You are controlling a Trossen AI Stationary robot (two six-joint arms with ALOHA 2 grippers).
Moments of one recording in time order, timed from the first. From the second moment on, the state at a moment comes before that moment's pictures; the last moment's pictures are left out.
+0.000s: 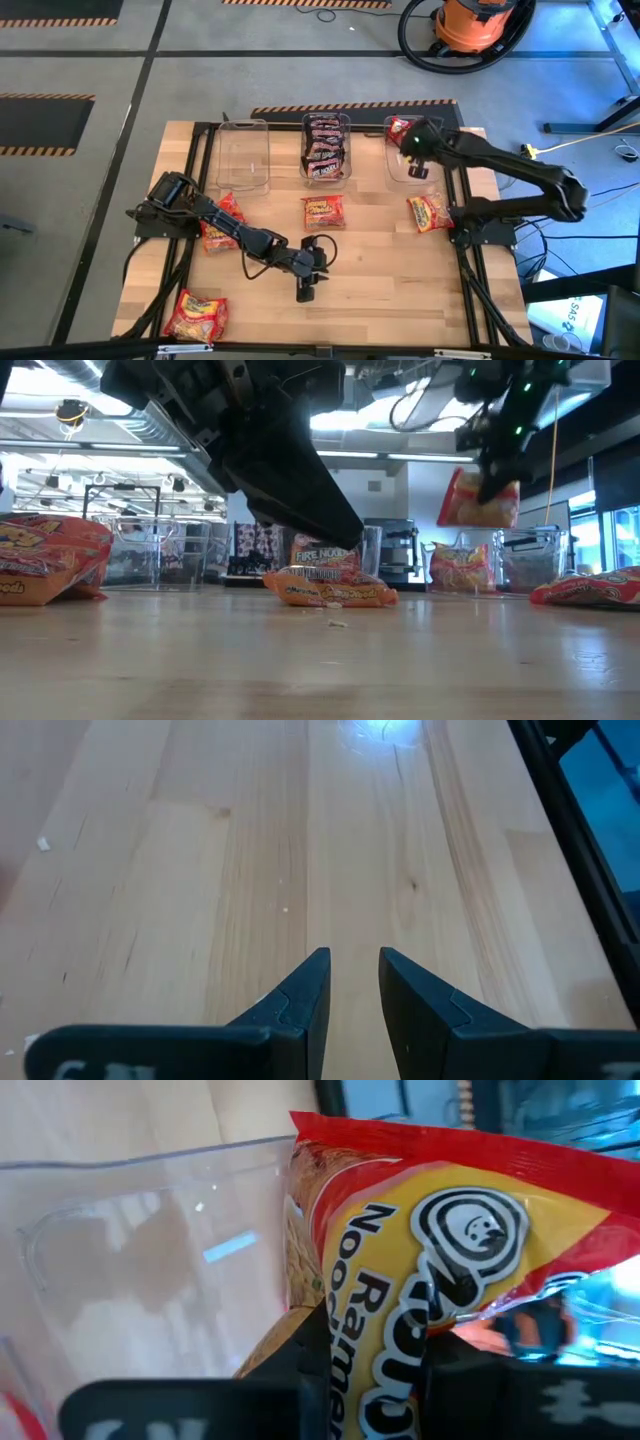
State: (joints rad) left arm -0.39 1.88 1.05 0.16 -0.16 -0.39; right arm -0.54 1.12 0.90 -0.79 0.46 -0.54
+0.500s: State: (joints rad) left arm -0.39 1.88 1.05 0.16 -0.17 -0.34; right arm -0.72 1.44 0.88 -0.67 0.37 -0.69
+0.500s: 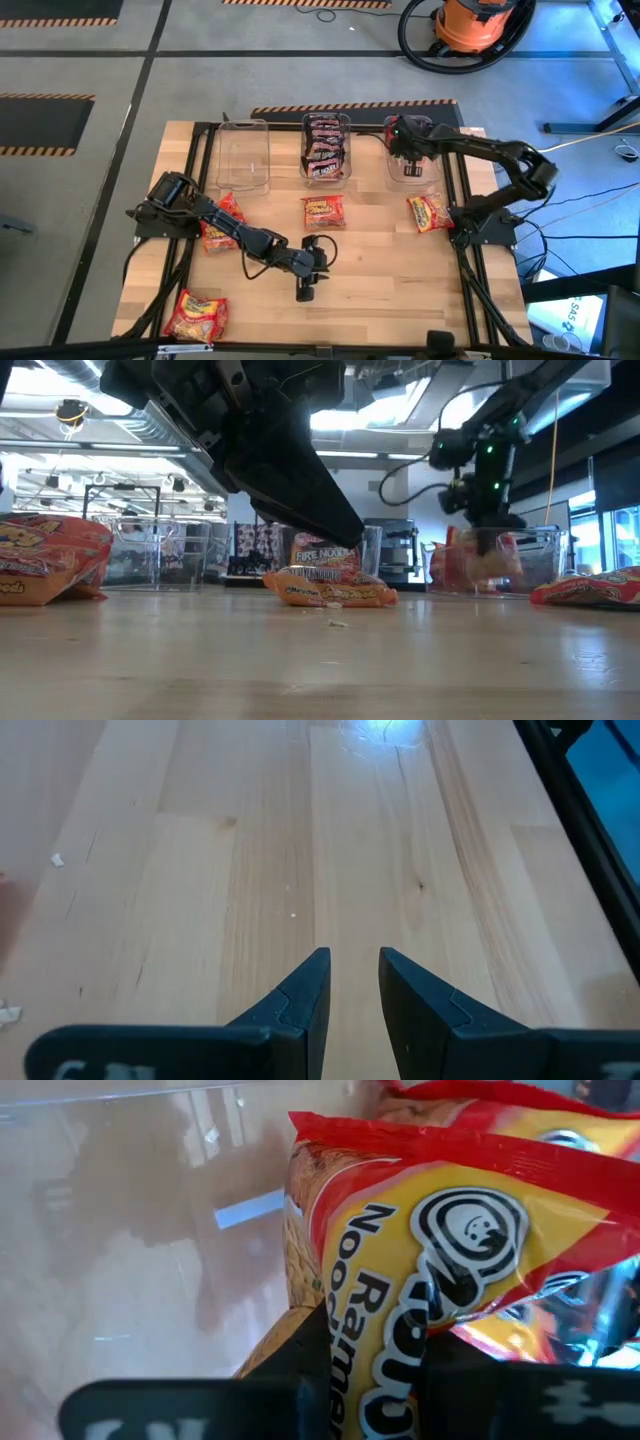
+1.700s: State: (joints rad) left arm -0.39 1.88 1.05 0.17 -0.14 -0.30; right arm -0.60 1.40 1.00 -0.79 0.53 -0.55
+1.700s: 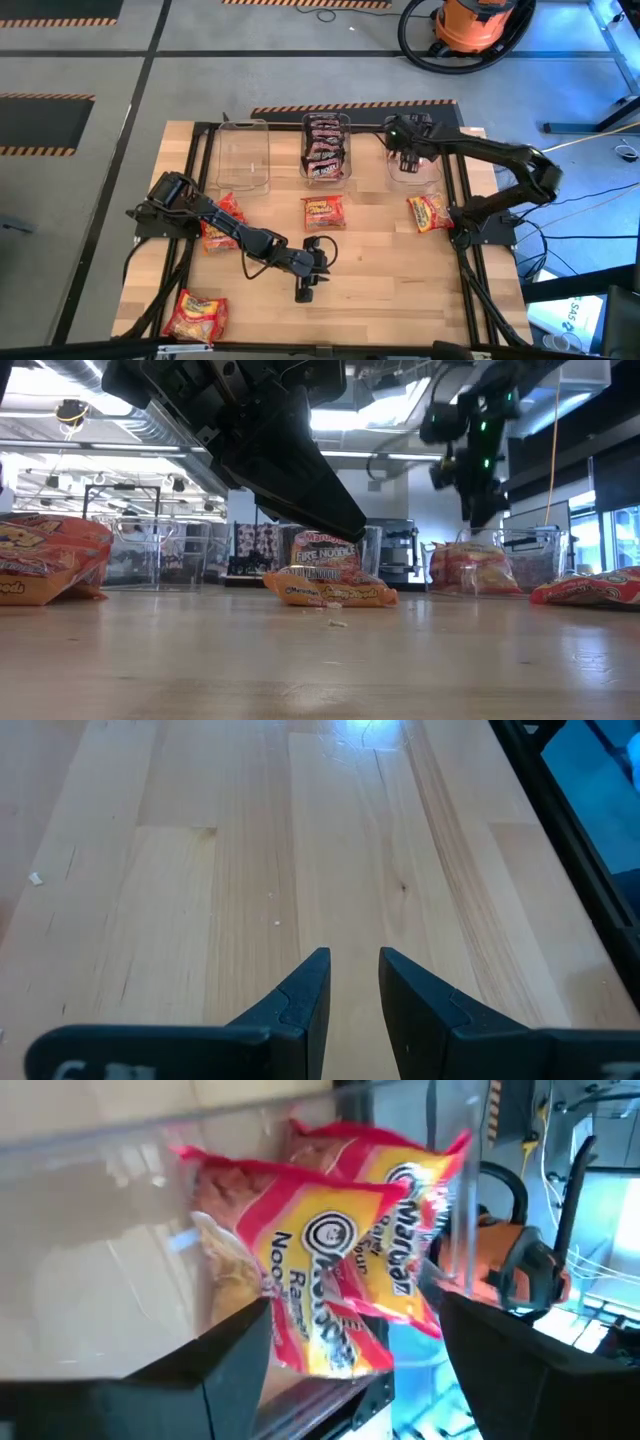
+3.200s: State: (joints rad) left arm -0.41 1.88 1.05 0.20 -0.19 -0.36; right arm 0.03 1.44 0.77 -0.92 -0.09 0.48
